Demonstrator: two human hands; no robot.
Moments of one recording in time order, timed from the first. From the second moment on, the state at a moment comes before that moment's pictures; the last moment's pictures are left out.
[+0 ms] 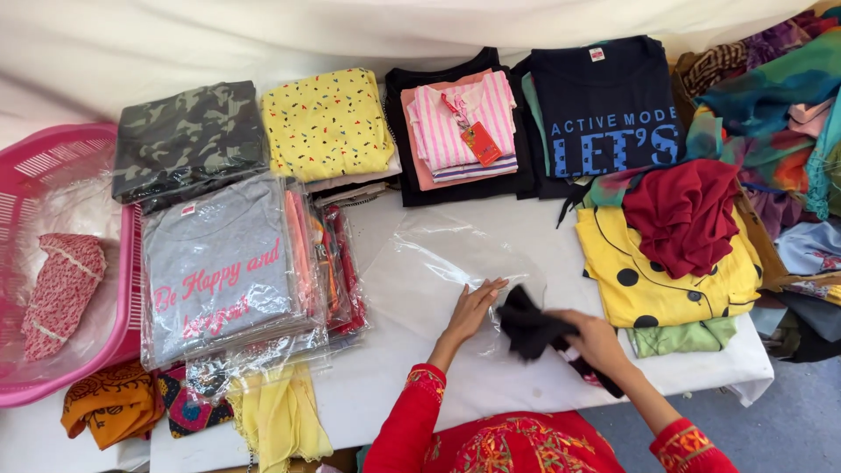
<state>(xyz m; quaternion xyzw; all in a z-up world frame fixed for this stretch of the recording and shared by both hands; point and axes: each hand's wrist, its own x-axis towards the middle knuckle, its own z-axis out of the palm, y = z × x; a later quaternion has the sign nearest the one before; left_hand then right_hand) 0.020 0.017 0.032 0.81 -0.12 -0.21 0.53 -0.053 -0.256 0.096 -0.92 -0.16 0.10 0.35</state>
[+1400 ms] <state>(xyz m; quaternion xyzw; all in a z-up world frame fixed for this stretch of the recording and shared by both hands) 0.004 0.011 0.062 0.92 -0.27 0.17 0.21 -0.015 -0.183 0.007 -0.94 -0.08 0.00 0.32</state>
